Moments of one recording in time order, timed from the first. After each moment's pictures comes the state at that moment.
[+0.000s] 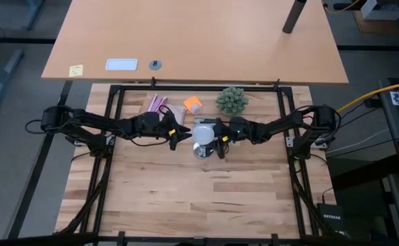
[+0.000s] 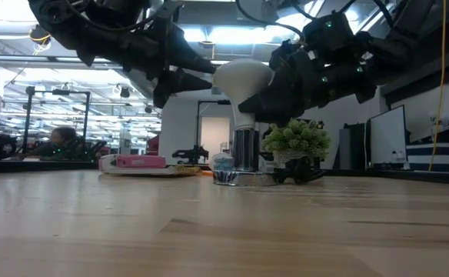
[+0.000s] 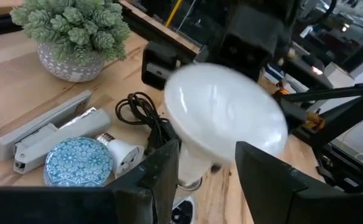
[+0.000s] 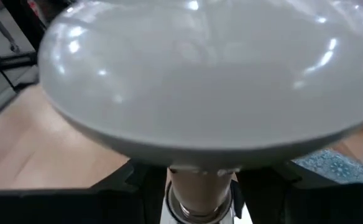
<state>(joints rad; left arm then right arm) 0.14 1.37 0.57 0.55 0.02 -0.51 -0.12 1.69 0.62 0.76 -0.21 0.09</state>
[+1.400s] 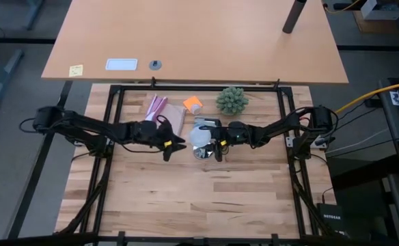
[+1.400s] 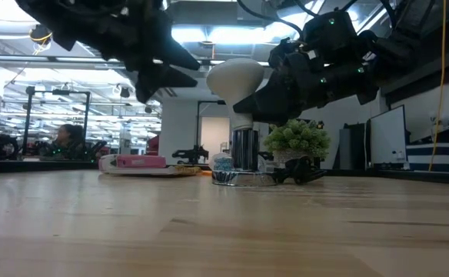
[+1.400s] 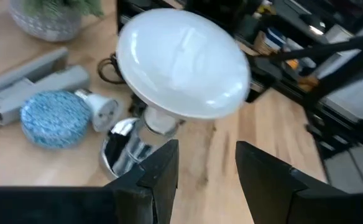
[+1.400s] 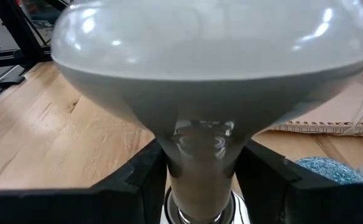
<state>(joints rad) 0.00 1.28 0.57 0.34 -0.05 -0.52 -0.08 1.73 0.62 0.82 -0.11 0.07</state>
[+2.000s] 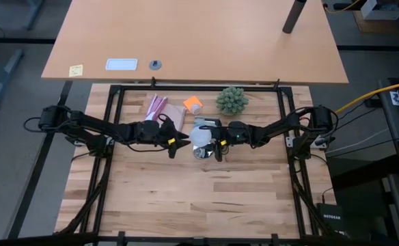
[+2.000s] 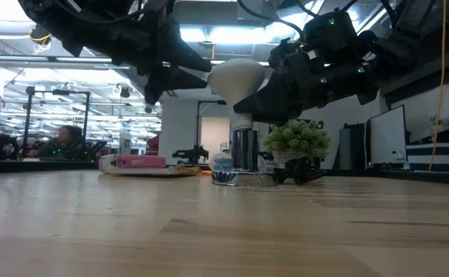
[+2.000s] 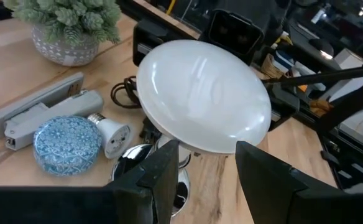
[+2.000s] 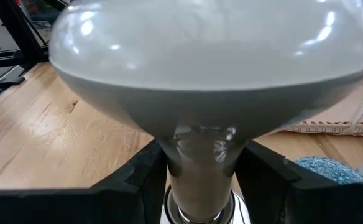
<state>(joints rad) 0.01 1.34 0.57 0.47 -0.11 -0.52 -0.08 1.73 0.62 0.82 -0.11 0.07</state>
